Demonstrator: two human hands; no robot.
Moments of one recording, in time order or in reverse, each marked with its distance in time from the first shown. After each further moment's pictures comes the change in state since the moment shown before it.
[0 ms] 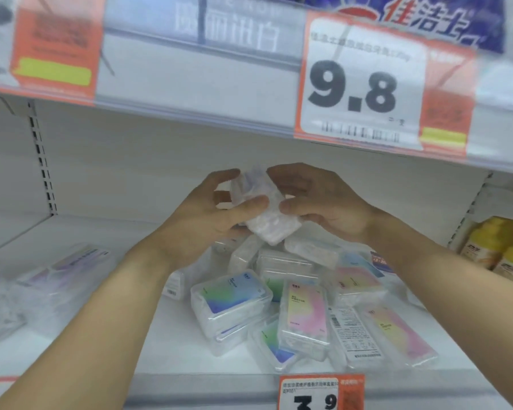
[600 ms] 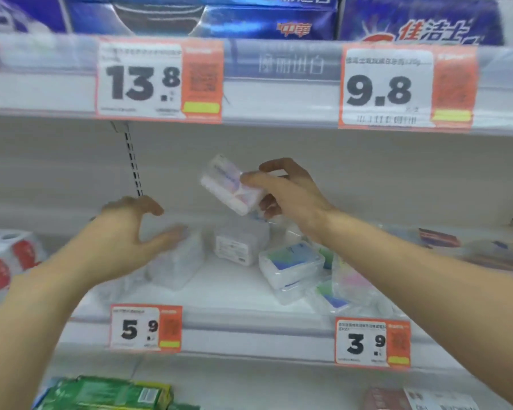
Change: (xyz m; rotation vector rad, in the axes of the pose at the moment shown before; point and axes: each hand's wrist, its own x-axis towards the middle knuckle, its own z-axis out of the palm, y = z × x) left_hand -0.145 0.040 -0.130 1.334 0.312 -0.135; right_hand 0.003 -0.045 0.140 0.116 0.269 0.140
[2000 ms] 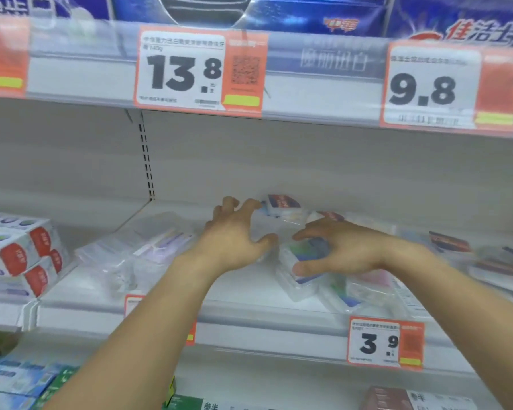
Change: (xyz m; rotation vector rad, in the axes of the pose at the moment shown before) left_hand 0.033 0.083 0.076 -0.172 -0.089 0.094; right_hand -0.029 0.039 -0.053 -1.097 -0.433 0.053
